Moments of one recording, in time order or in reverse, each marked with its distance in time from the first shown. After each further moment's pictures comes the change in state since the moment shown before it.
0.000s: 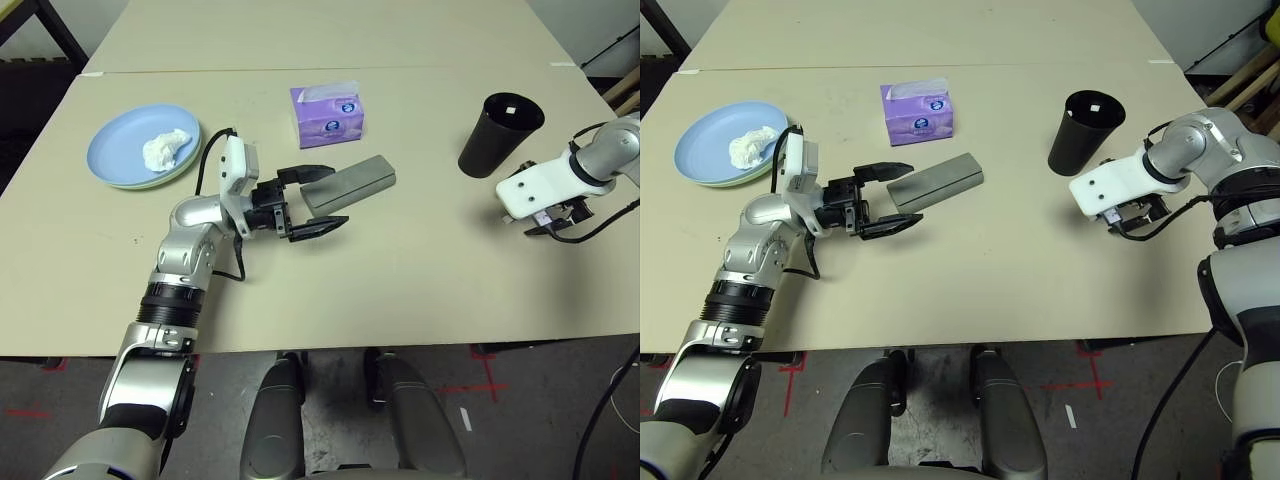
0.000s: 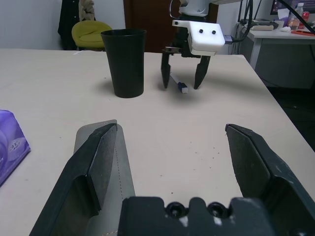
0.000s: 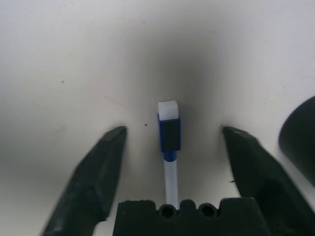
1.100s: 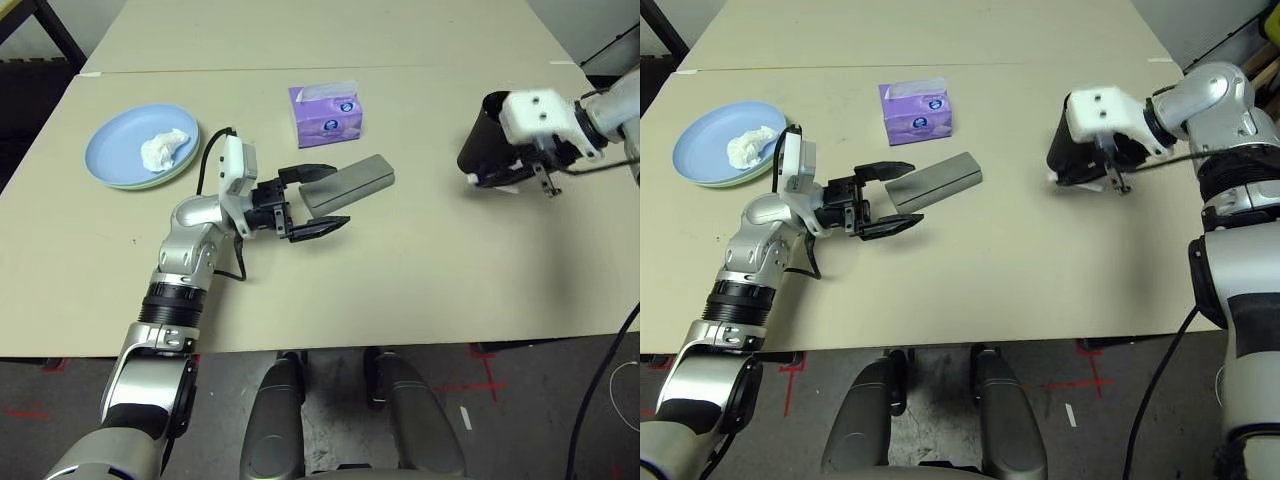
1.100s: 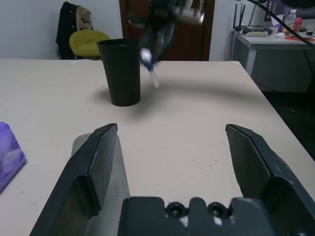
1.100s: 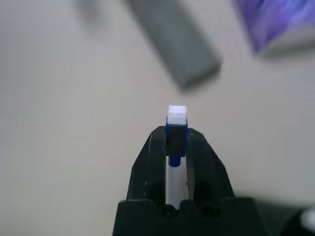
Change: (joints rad) left arm -0.003 -0.015 0.002 0.005 -0.014 -0.030 -0.003; right arm 0.042 0.058 -0.300 -0.371 0.775 0.737 0.308
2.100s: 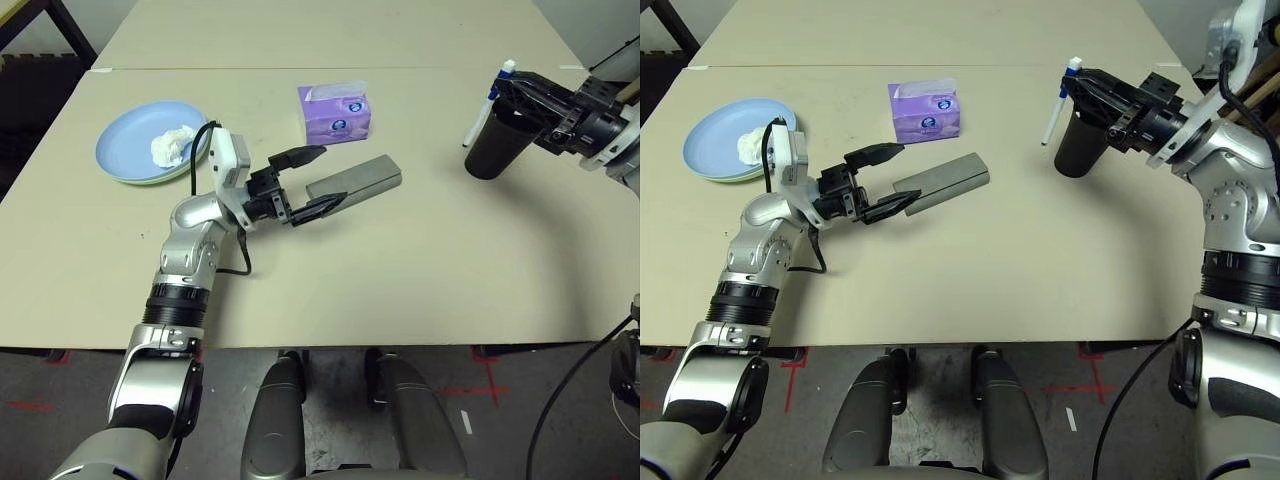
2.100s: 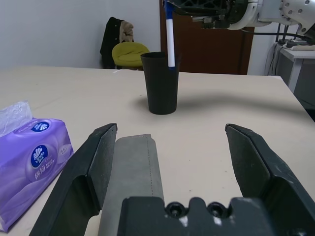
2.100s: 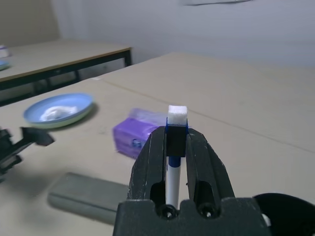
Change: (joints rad) left arm 0.009 -0.027 0.042 -0.009 -0.003 -0.025 0.120; right arm 0.471 0.144 -0.543 -0.692 0.383 0.449 -0.748
